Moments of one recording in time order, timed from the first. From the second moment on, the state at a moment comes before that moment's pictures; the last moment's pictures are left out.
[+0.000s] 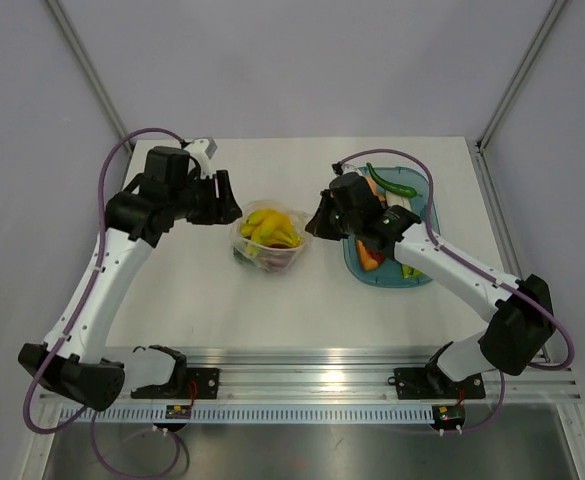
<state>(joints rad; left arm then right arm) -0.32 1.26 1.45 -0.92 0.22 -0.30 0.72 1.47 1.26 -0.44 0.04 0.75</state>
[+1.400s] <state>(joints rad) -0.83 1.21 1.06 -0.40 0.16 0.20 0.72 1.42 1.30 -0.50 -0.05 0.78</state>
